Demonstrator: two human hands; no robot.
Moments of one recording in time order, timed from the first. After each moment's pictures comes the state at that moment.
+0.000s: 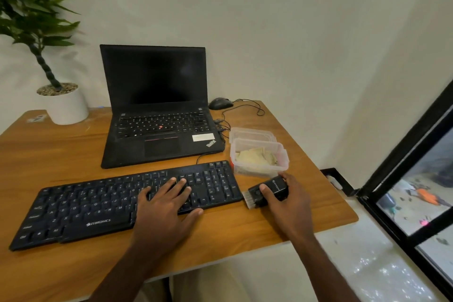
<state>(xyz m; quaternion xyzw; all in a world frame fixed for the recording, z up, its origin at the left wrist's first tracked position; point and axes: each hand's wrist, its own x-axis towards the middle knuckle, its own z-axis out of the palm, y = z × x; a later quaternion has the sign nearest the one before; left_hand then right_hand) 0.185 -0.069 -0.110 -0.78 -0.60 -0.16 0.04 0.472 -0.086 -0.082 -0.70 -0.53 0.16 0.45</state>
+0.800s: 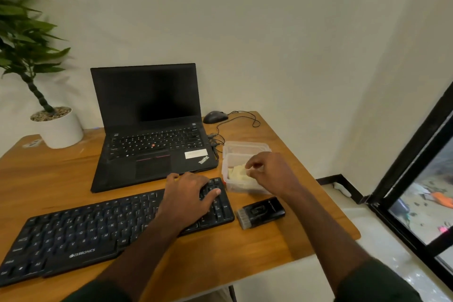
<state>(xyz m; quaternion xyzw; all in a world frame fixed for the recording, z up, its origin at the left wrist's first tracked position) 0.251 -0.001 -0.056 -0.81 -0.56 -0.18 0.01 0.494 0.017 -0.022 -0.63 -0.71 0.14 0.28</state>
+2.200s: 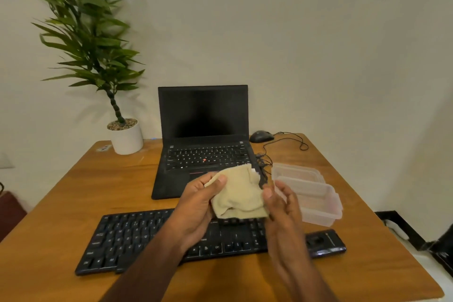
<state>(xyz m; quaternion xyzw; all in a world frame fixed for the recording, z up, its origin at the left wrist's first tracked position) 0.182 -0.035 0.012 -0.37 -0.37 -0.56 -0.64 0.350 -0.060 -0.016 -0.42 -0.34 0.55 0.64</state>
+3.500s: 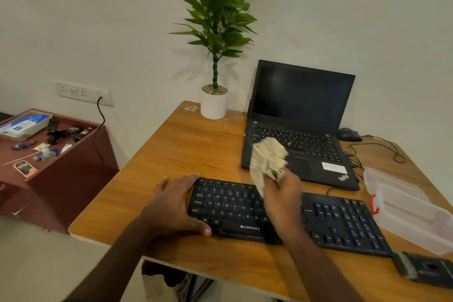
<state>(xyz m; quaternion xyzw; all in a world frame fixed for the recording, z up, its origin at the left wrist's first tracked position) -0.086 -0.119 -0.080 -0.67 -0.68 -0.19 -0.21 0.154 -0.052 -0.031 -0.51 -0.64 0.31 0.49</state>
